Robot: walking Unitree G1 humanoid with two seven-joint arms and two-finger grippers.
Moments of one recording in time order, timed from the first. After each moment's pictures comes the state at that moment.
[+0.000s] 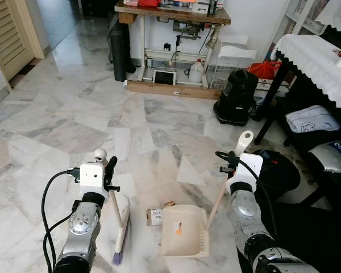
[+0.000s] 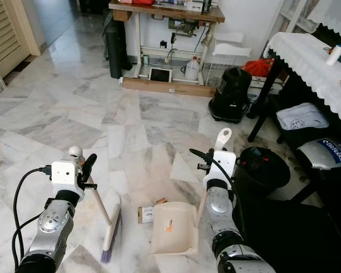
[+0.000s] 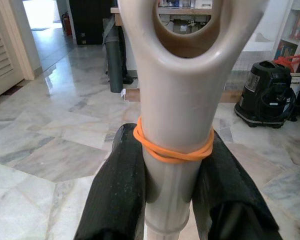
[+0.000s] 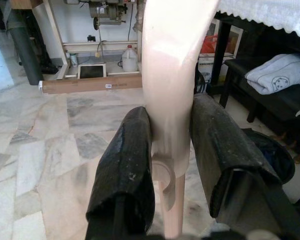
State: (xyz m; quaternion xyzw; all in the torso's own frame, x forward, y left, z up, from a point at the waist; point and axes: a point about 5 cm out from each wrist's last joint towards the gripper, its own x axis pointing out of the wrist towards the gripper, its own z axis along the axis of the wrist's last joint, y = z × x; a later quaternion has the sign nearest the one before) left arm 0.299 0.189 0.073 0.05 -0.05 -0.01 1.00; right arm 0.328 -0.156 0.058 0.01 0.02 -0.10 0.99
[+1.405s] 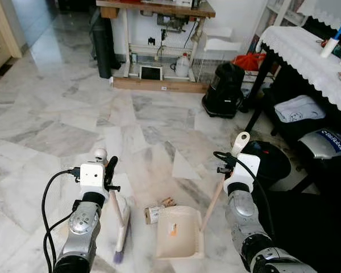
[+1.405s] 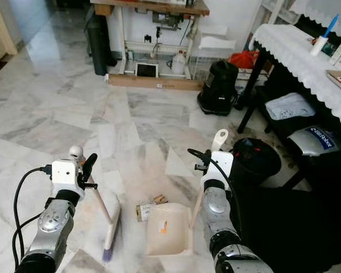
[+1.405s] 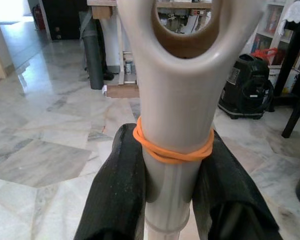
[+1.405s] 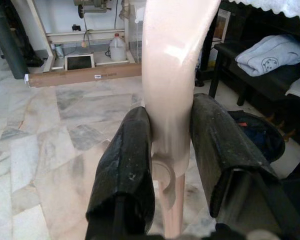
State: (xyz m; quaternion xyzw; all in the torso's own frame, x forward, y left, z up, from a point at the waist) left arm 0.300 0.187 0.073 0.05 -0.05 -0.01 1.00; right arm 0.328 -0.150 0.056 0.02 0.03 -0.09 1.00
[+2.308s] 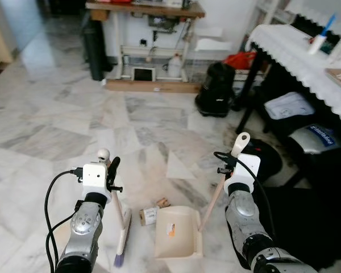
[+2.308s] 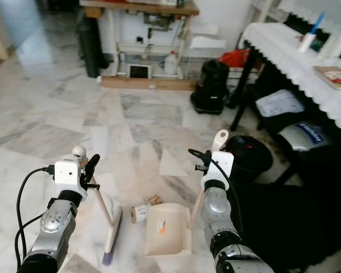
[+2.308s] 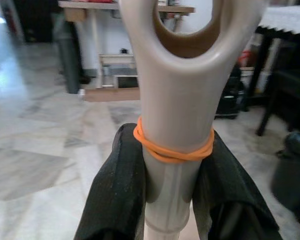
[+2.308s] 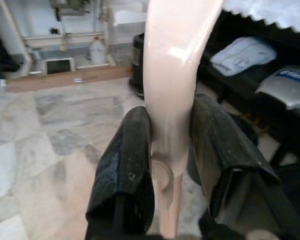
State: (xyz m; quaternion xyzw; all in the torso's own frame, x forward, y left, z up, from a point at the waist) left arm 0.300 0.180 0.072 0.04 -0.05 -0.02 1.00; right arm 0.328 -0.153 0.055 0.02 0.04 -0.09 0.99
